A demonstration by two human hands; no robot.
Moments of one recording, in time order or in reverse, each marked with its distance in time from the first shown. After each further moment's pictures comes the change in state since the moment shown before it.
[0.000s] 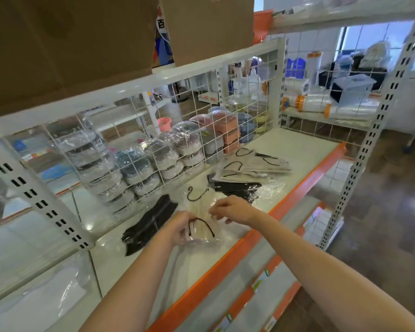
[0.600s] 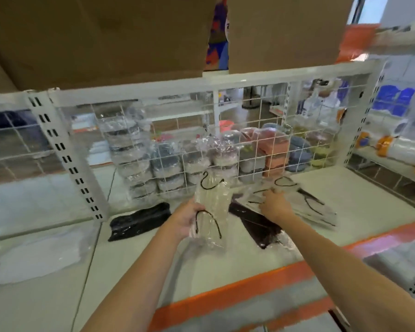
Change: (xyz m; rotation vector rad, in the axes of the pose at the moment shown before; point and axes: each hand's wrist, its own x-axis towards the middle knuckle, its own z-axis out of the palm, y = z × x) left_hand 0.011 0.043 0.024 -0.453 0.129 0.259; right_hand 0.125 0.043 -0.098 -0.761 0.186 -0.042
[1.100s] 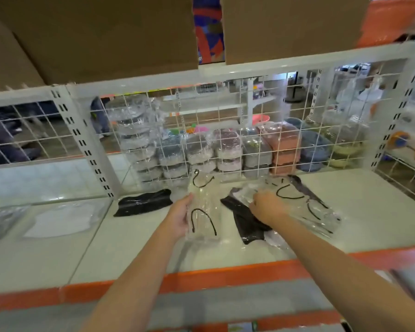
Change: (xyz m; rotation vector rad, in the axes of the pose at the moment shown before) left_hand -0.012 -0.032 0.048 -0.286 0.314 0.030; right_hand 0.001 0.026 -0.003 -0.063 -0.020 -0.281
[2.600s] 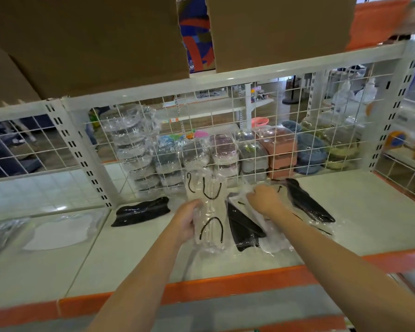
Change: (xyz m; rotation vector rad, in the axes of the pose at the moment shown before) left_hand 0.014 -0.003 0.023 0.122 -0.036 0.076; right_hand 0.009 -0.002 -0.031 0.280 -0.039 0.119
